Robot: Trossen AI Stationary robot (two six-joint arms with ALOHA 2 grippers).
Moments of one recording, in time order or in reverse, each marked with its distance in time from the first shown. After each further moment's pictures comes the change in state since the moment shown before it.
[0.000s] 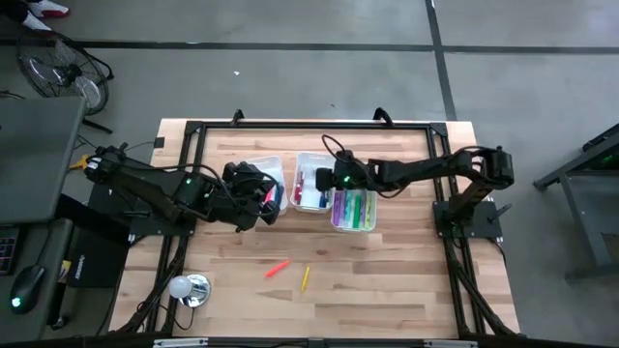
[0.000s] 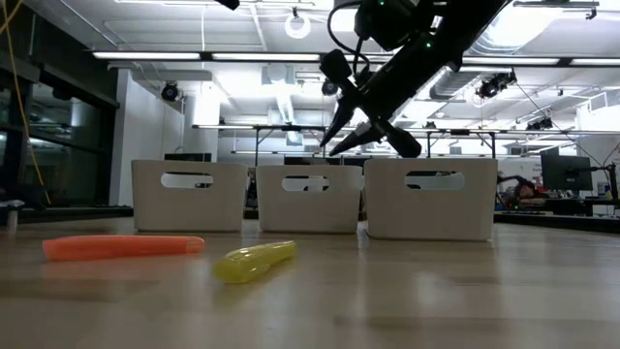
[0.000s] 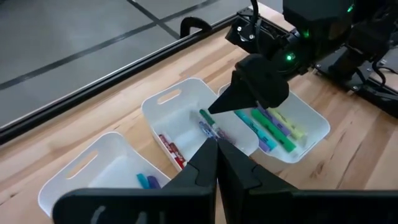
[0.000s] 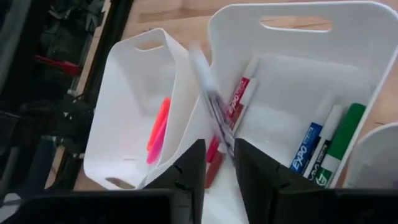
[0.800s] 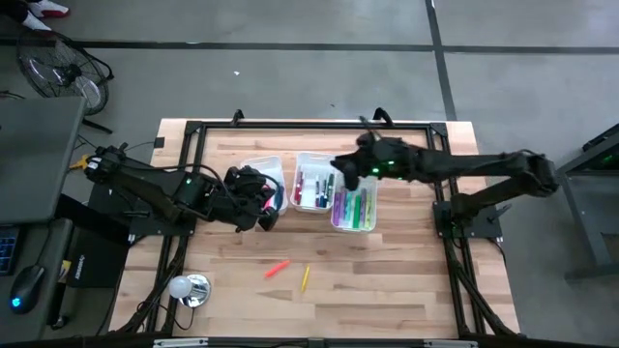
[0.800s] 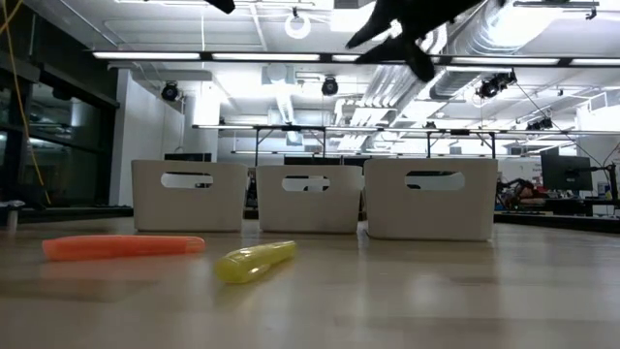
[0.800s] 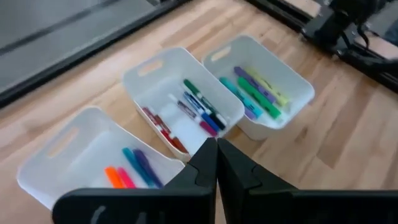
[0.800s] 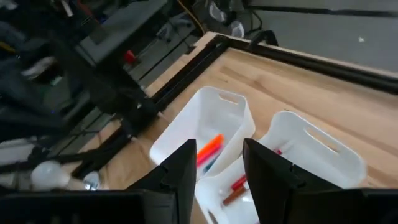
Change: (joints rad) left arm 0.000 0.000 0.000 -0.024 0.138 0.005; right arm 0.012 -0.385 0.000 -0.107 -0.025 -0.494
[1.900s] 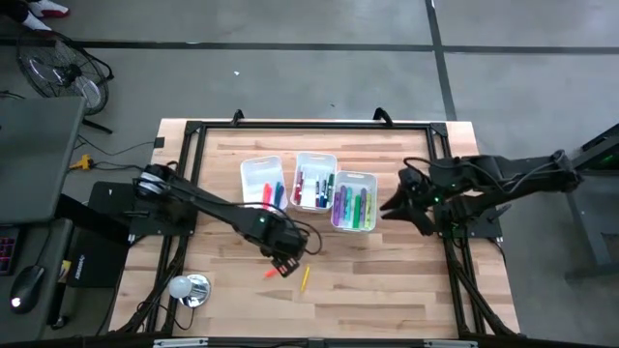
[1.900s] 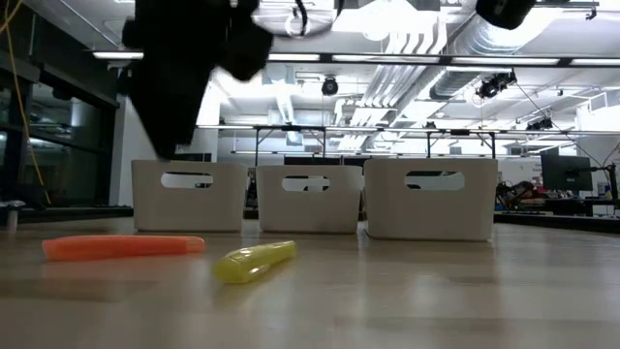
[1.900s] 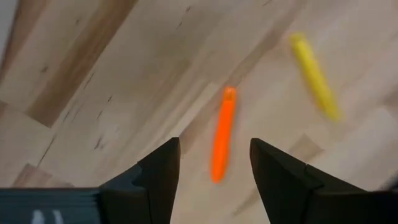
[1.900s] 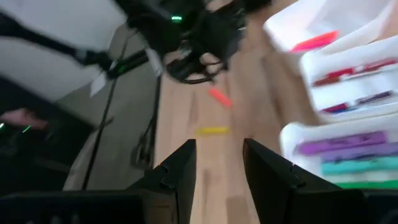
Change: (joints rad) left arm 0.020 0.473 0.002 0.017 0.744 -0.105; right arm 0.292 -0.391 0.000 -0.507 -0.307 -0.132
